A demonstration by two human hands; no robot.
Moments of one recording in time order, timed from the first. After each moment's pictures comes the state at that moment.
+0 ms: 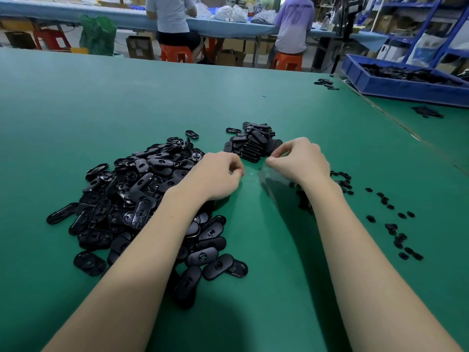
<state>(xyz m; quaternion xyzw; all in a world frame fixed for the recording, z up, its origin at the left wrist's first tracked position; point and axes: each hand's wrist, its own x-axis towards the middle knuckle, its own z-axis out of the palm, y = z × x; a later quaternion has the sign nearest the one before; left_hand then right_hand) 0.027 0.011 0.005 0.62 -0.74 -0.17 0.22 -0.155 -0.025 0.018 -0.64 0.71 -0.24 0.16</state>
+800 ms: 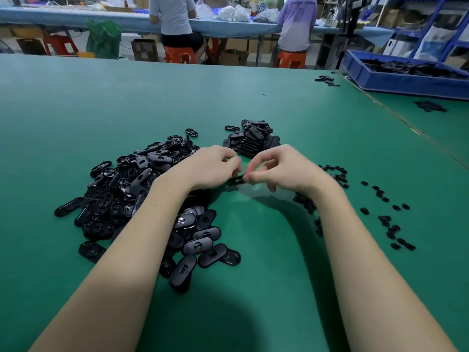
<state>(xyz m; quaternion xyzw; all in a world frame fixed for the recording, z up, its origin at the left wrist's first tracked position) 0.026 0.031 0.034 0.63 -0.72 -0.24 0.17 -0.163 0.009 0.024 -0.75 0.50 -0.21 0.38</state>
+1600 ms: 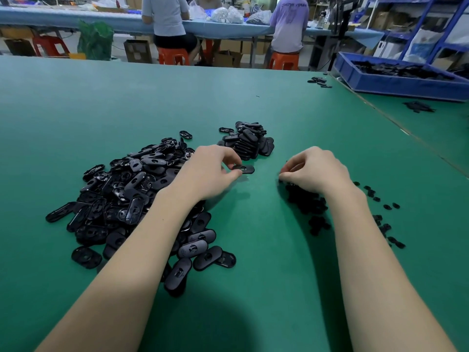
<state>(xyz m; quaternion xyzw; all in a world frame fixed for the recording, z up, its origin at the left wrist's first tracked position) 0.017 0.030 0.018 0.60 -0.74 -0.14 0.26 -0.205 0.004 0.026 -0.67 0.72 -0.14 0.15</state>
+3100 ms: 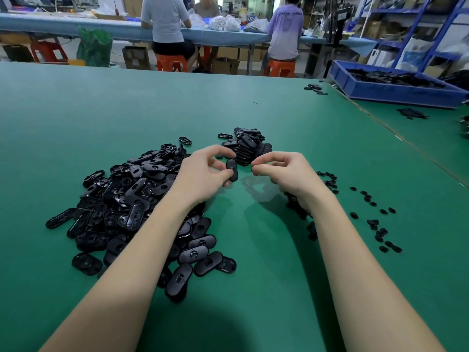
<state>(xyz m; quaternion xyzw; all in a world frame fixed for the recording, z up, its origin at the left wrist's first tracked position) 0.022 0.037 0.014 0.60 -0.60 -0.31 0.42 -0.167 0.016 0.022 -0.60 0.57 -0.37 0.42</state>
